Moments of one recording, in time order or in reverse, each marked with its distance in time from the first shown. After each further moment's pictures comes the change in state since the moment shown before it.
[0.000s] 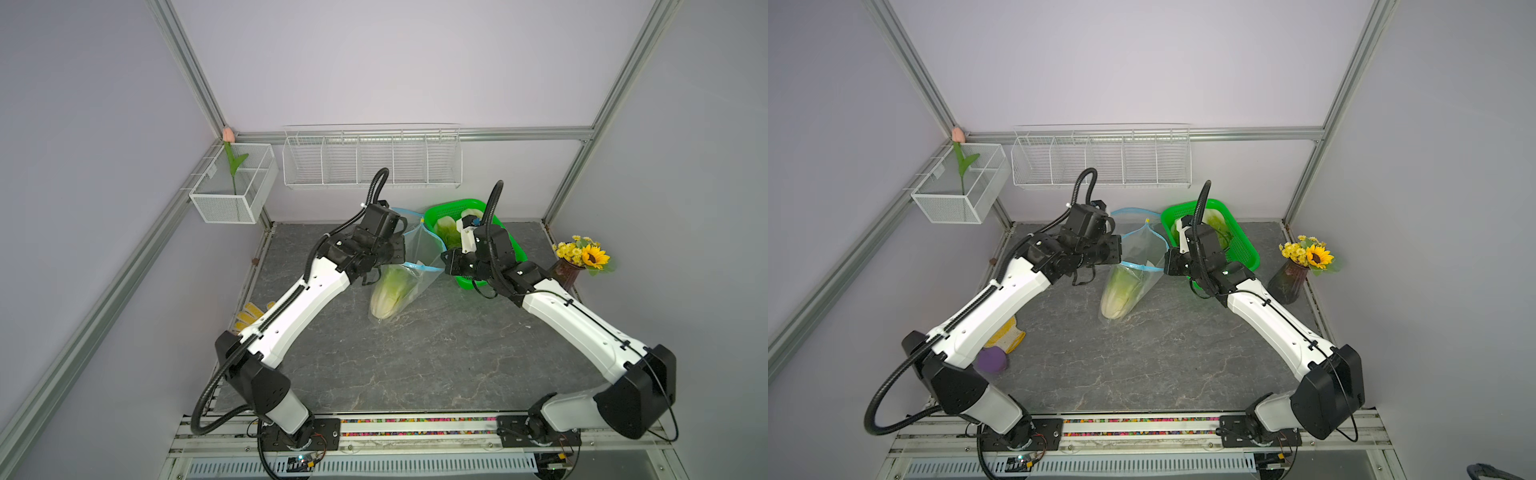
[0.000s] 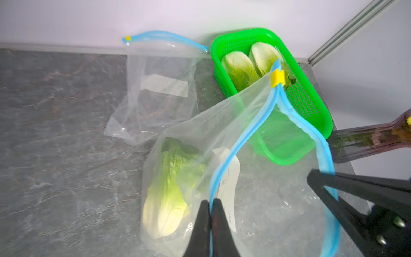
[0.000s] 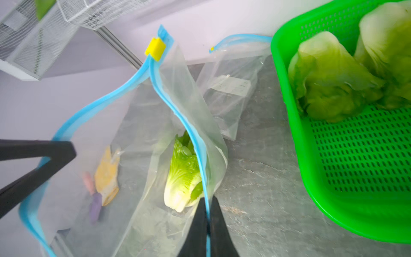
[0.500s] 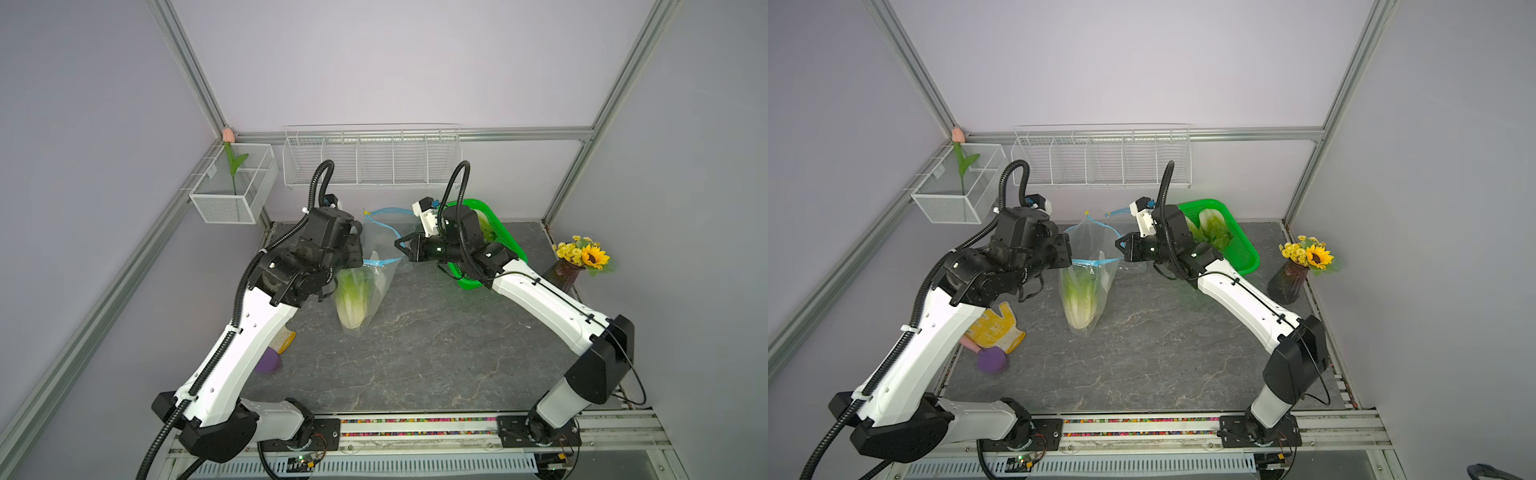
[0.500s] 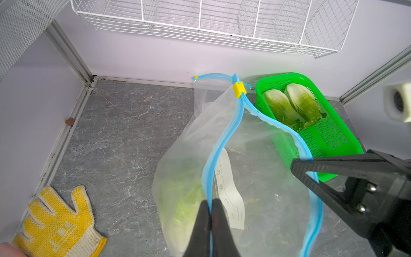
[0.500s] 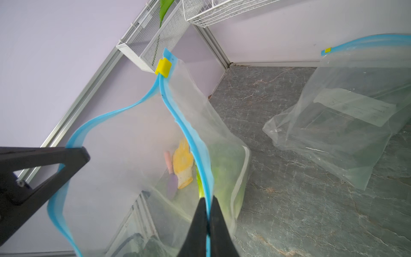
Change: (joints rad) left arm 0.053 -0.210 0.011 -0.177 -0.171 0.032; right arm 0.114 0.205 0.241 0.085 -0.234 0.063
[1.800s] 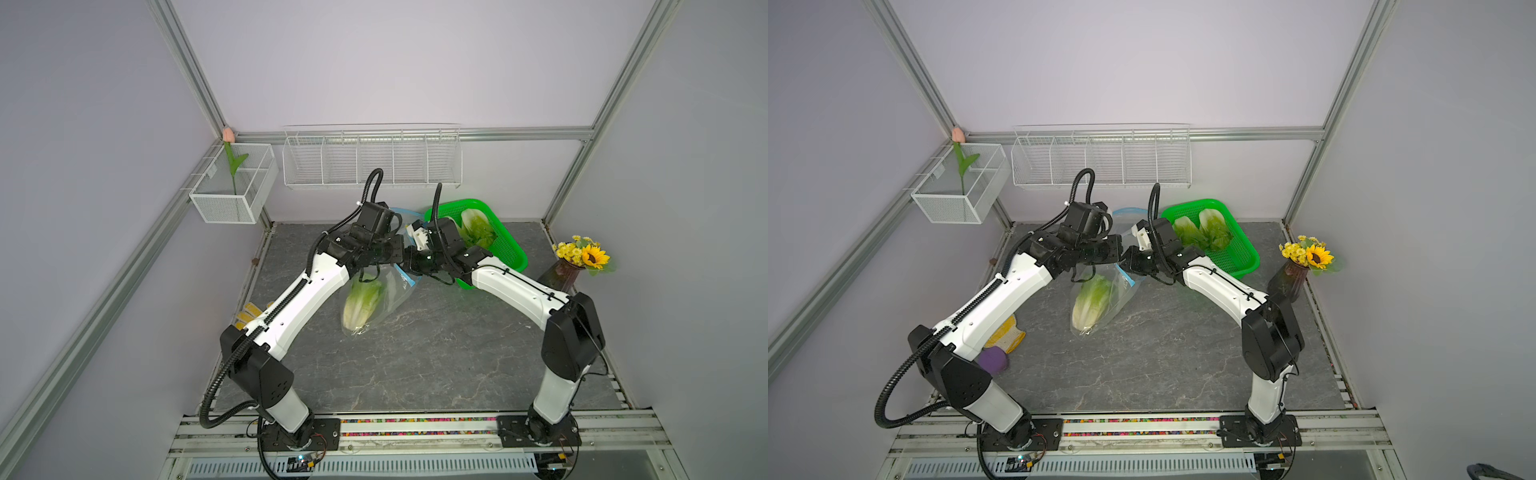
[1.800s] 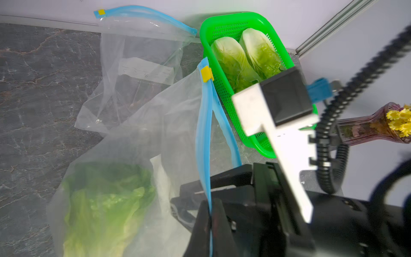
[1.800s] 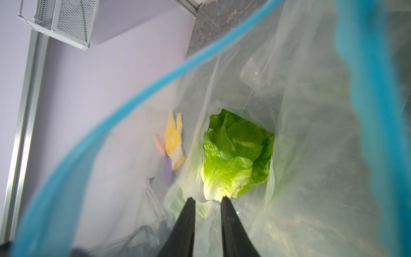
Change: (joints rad) left arm 0.000 0.286 -0.029 0.227 0.365 -0.055; right arm -0.032 0.186 -0.020 -0.014 -0.137 0.173
